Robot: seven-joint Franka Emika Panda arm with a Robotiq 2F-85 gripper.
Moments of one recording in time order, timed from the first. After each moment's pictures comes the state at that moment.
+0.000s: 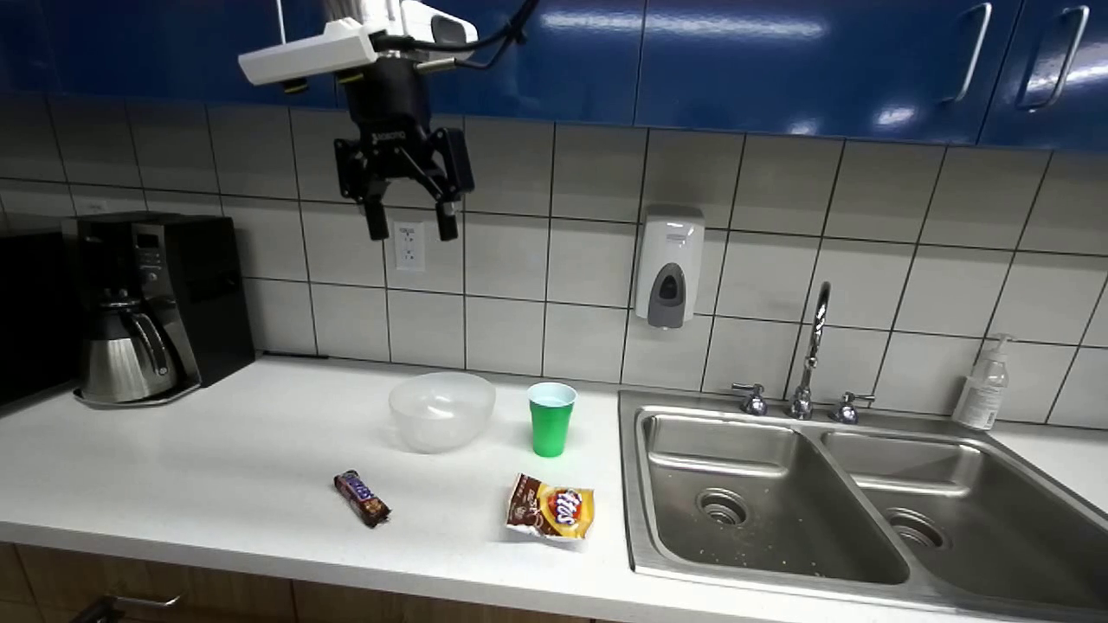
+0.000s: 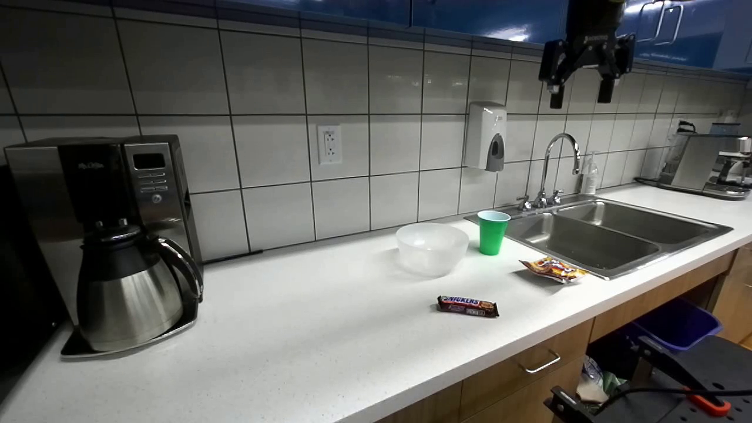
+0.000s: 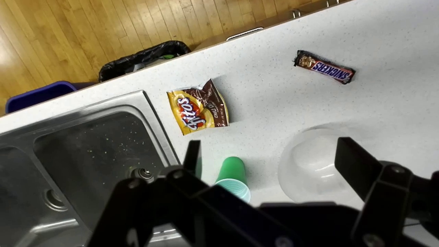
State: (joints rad) arm -0.17 -0.47 -0.14 -2.39 -0.19 2.02 0.03
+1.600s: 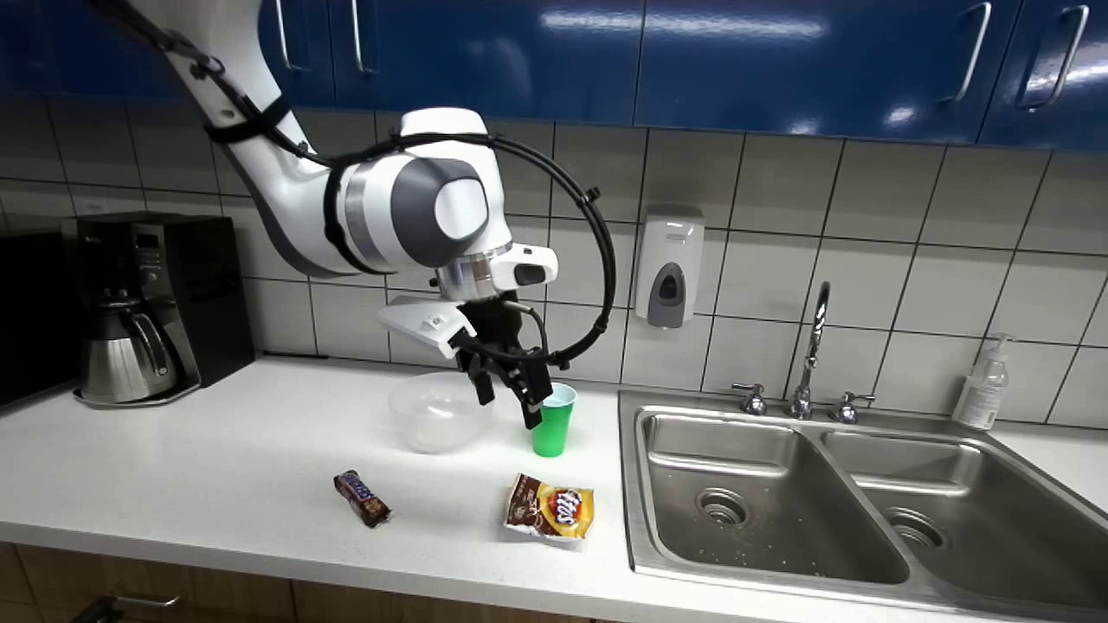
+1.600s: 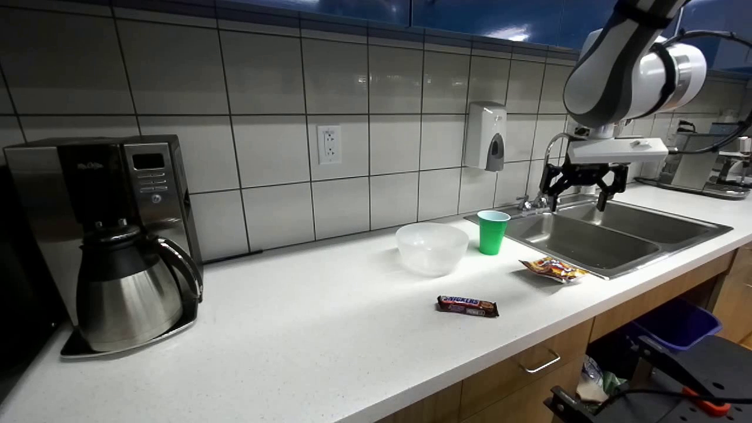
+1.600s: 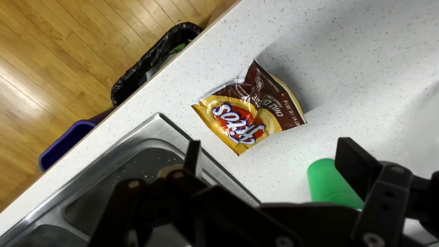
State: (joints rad) arm -0.30 0.03 -0.24 -2.54 -0.29 2.77 0.35
